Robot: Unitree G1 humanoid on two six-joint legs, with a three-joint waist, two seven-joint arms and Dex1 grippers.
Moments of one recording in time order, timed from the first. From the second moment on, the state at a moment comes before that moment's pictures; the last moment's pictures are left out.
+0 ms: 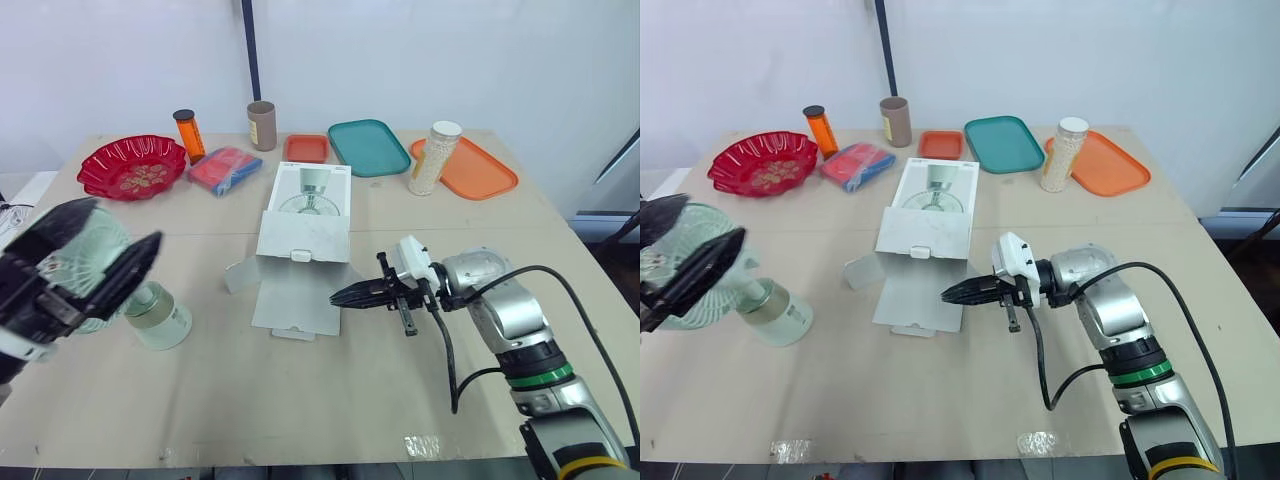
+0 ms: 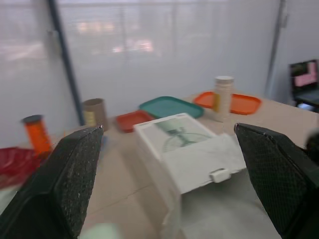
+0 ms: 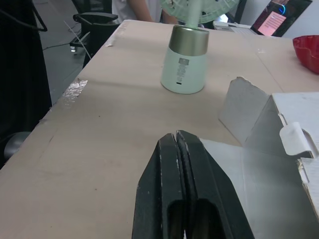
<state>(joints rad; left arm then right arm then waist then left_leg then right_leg) 0.35 0.90 0.86 -0.93 -1.36 0.44 -0.28 -0.55 -0.59 0.19 0.01 0.41 0.16 1.41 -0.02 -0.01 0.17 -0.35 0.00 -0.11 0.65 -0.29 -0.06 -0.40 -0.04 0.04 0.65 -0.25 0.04</state>
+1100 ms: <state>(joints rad) 0.27 0.72 0.15 -0.57 -0.65 0.32 -0.78 -0.31 -0.65 0.05 -0.44 0.41 0.57 0.82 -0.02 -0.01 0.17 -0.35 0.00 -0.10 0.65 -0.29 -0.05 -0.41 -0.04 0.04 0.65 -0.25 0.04</state>
